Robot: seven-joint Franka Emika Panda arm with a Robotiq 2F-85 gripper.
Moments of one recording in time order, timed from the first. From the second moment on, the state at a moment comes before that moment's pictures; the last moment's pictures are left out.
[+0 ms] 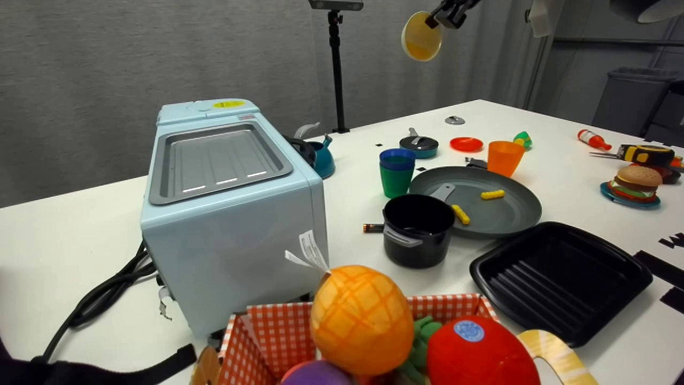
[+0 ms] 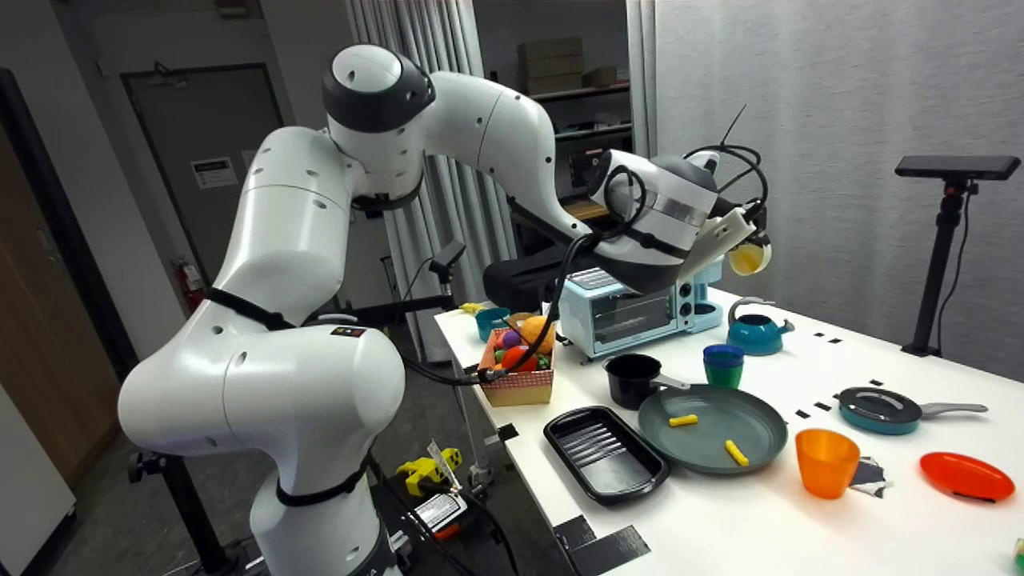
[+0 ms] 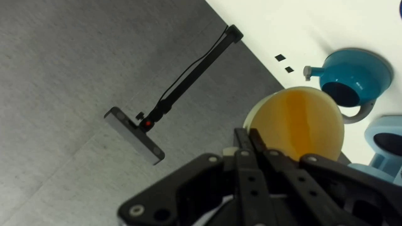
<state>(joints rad) 1.01 0.75 -1.29 -1.99 -0.79 3.56 0.58</state>
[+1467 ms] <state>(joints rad) 0.97 1.05 -1.18 -2.41 0.22 4.10 0.08</state>
